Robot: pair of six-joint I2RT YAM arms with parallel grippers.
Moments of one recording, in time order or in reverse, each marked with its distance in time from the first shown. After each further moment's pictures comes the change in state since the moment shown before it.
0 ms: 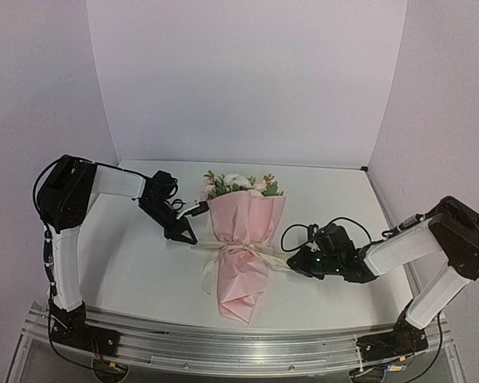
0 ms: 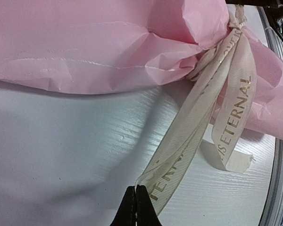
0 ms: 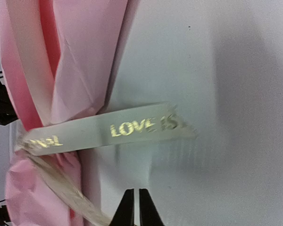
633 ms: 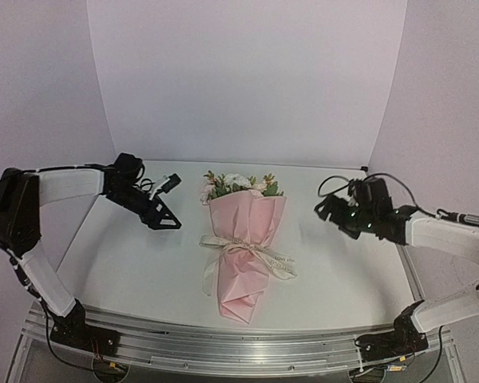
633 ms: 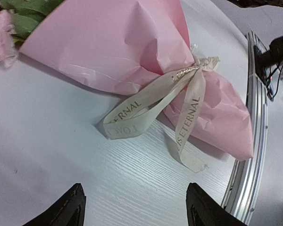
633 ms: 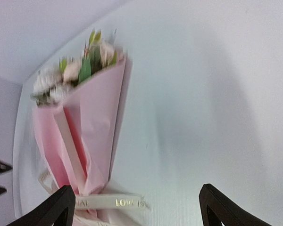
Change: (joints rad) left arm 0.102 -0.395 -0.205 0.036 0.054 -0.260; right arm -0.266 -0.343 0.218 -0.502 0.084 -0.152
